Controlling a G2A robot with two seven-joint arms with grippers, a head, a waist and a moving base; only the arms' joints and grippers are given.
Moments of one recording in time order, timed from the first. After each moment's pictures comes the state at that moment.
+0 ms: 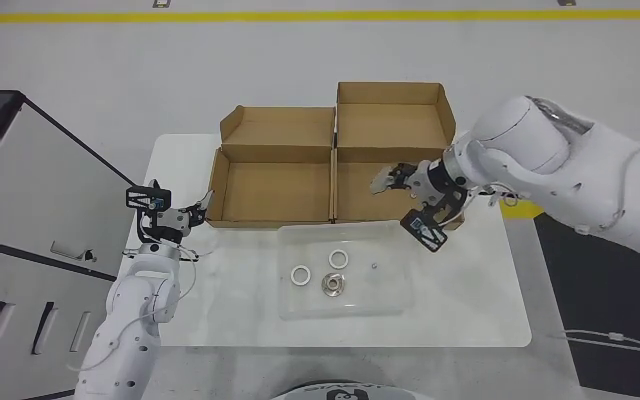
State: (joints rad) left arm 1.73 -1.15 -1.60 -1.80 1.33 0.00 0.00; right arm -0.14 -0.68 0.17 -1.72 -2.08 -1.01 -0.63
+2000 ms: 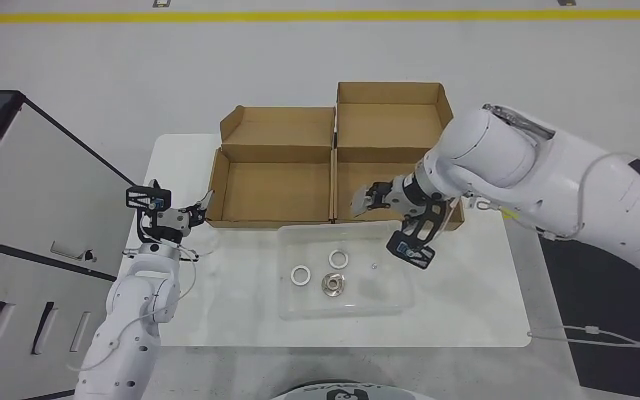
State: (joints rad) left arm 1.73 -1.15 -1.60 -1.80 1.33 0.00 0.00; right arm -0.16 -0.79 0.17 -1.73 -2.35 -1.01 -0.81
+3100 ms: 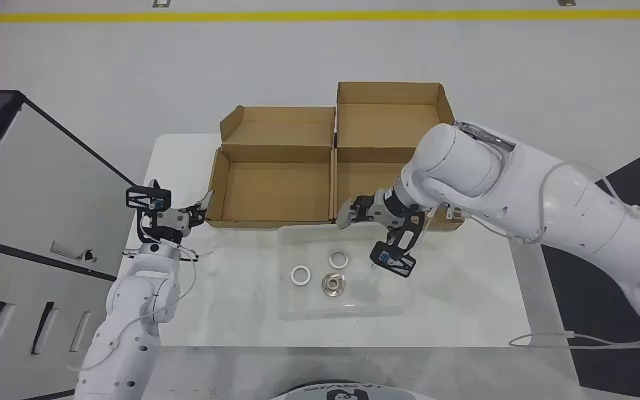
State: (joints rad) left arm 1.73 -1.15 -1.60 -1.80 1.33 0.00 0.00; right arm -0.23 -0.87 0.17 -1.67 -2.37 -1.01 -0.81
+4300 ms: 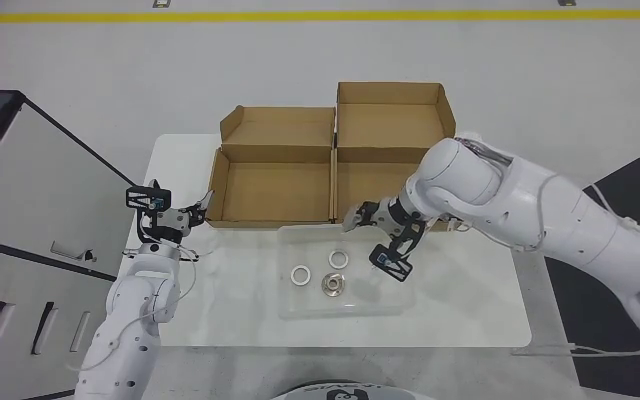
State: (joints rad) left arm 1.73 -1.15 -1.60 -1.80 1.33 0.00 0.00; right arm -0.31 -0.84 0.17 -1.65 -2.24 -1.01 -0.67
